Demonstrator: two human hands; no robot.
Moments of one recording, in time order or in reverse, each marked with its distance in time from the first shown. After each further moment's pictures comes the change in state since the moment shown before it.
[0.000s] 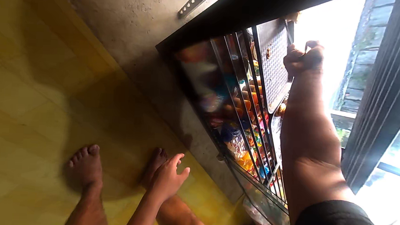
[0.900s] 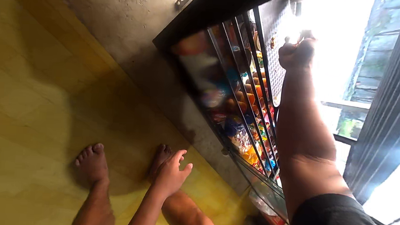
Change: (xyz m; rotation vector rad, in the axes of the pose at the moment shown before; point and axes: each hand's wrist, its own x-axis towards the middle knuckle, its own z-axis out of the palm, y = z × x) left_hand 0.004 -0.001 0.000 -0.012 0.012 0.003; right_hand 0.010 0.038 -0.001 -0.112 -0.065 -0.199
